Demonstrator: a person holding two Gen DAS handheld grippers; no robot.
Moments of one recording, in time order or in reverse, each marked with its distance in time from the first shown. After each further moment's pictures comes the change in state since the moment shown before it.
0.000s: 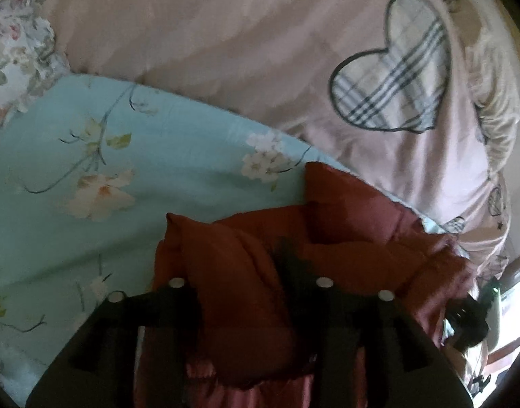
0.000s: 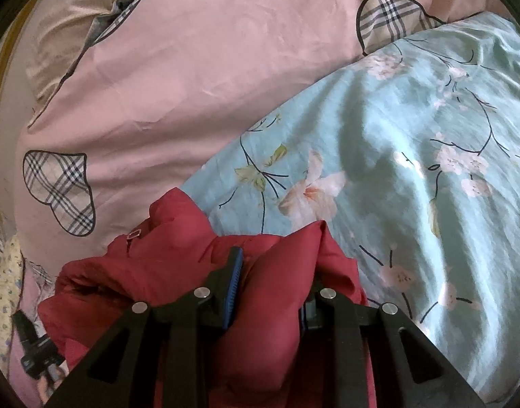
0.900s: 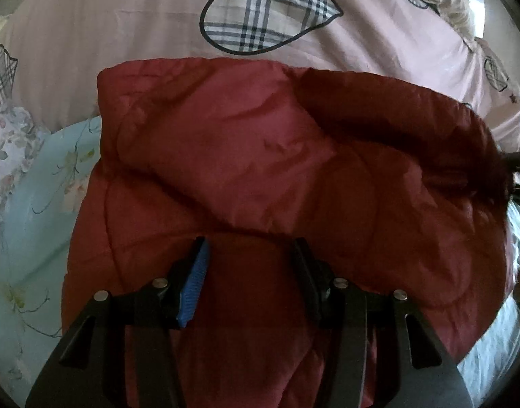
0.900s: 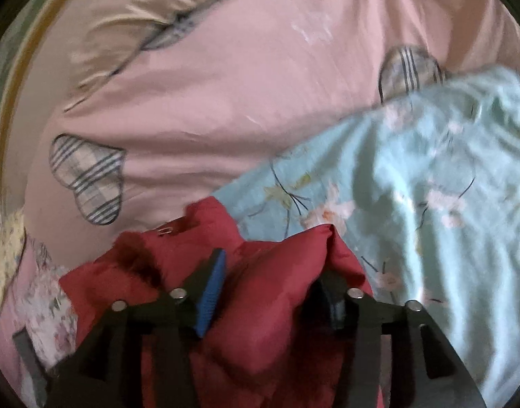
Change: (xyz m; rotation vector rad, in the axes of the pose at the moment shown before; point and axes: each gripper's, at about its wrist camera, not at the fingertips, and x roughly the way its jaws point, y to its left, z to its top) left arm 0.018 -0.108 -0.093 0.392 -0.023 0.195; right arm -0.067 0.040 -0.011 -0.174 -0.117 0.003
